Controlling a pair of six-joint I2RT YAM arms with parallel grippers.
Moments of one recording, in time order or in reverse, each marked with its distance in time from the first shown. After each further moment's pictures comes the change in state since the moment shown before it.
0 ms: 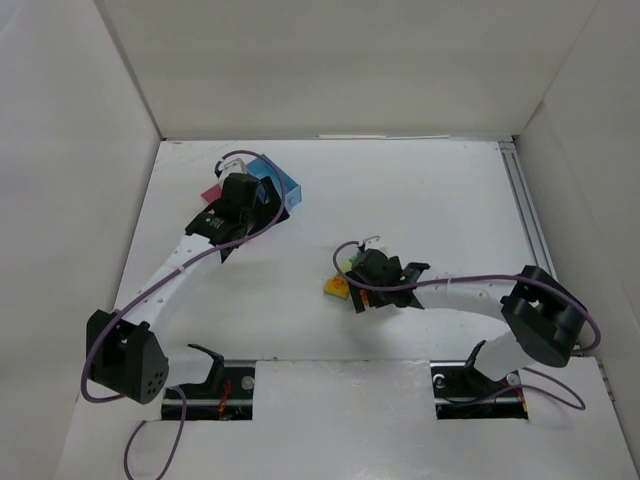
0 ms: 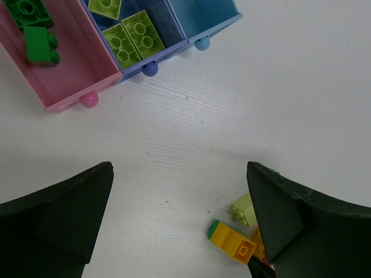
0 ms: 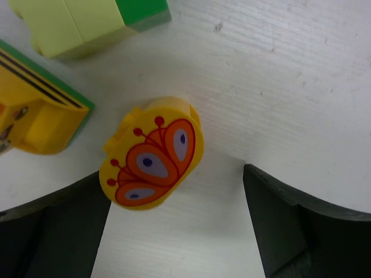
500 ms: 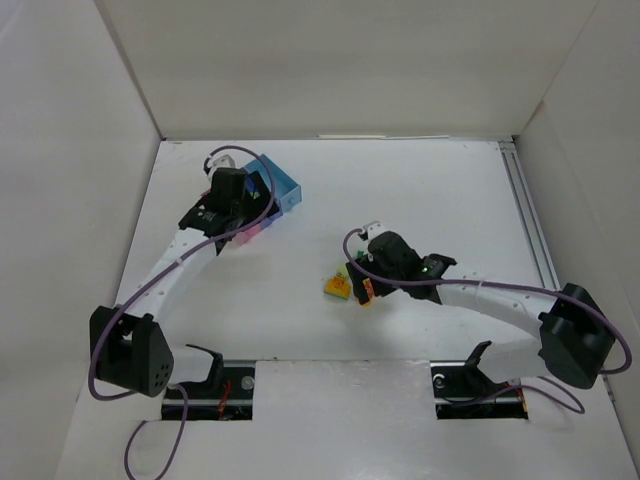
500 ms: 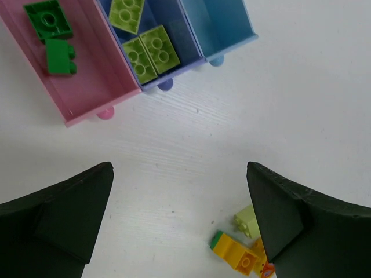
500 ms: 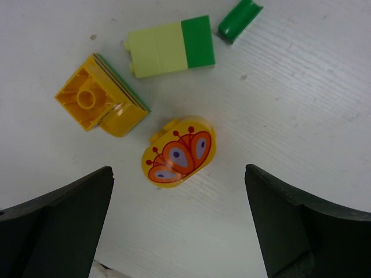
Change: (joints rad) left arm 0.100 0.039 0.023 0.014 0.050 0.014; right arm -0.087 -0.163 0.043 0.005 -0.176 -0.202
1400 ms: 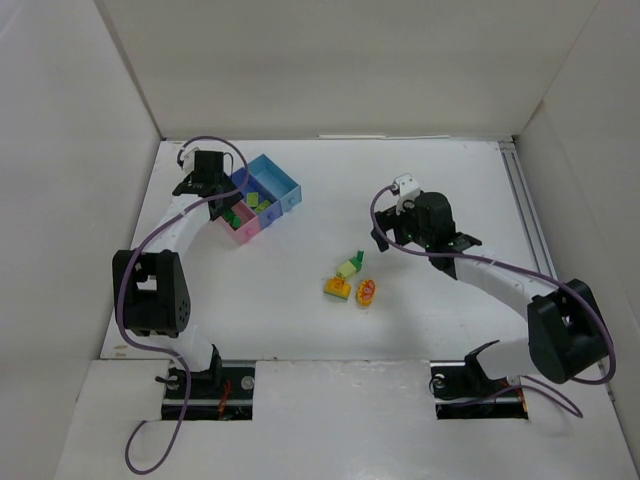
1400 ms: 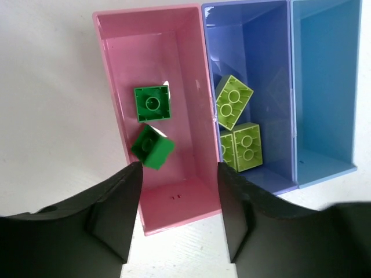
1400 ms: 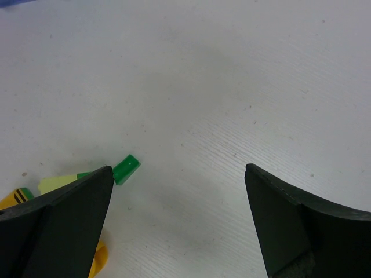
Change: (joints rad) left arm 0.228 0.315 0.156 0.025 -0.052 0.000; right arm -0.379 0.046 -0.019 0.461 -0.212 -0.332
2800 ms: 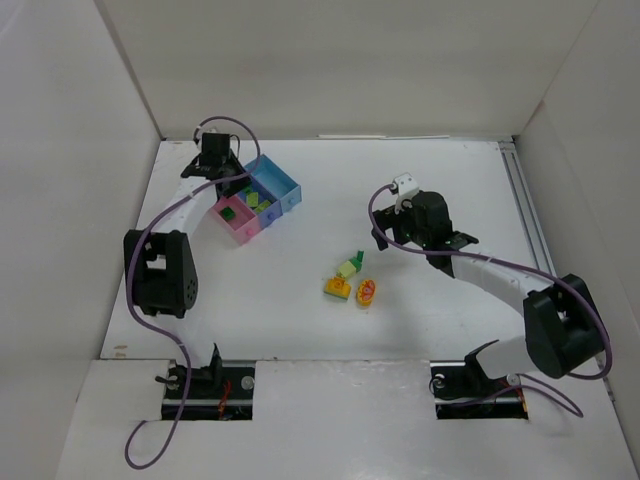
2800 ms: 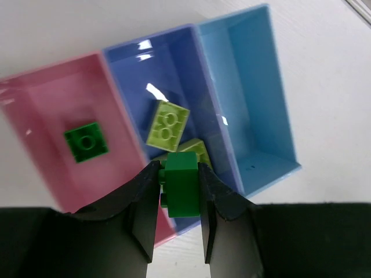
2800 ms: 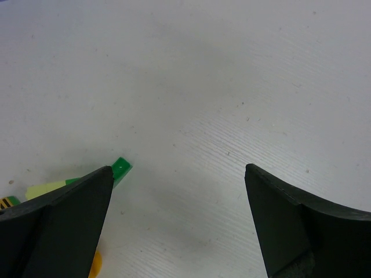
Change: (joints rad) left arm -0.041 0.164 0.206 0.037 0.152 0.090; right arm 0.007 0.029 0.012 0.000 0.048 0.010
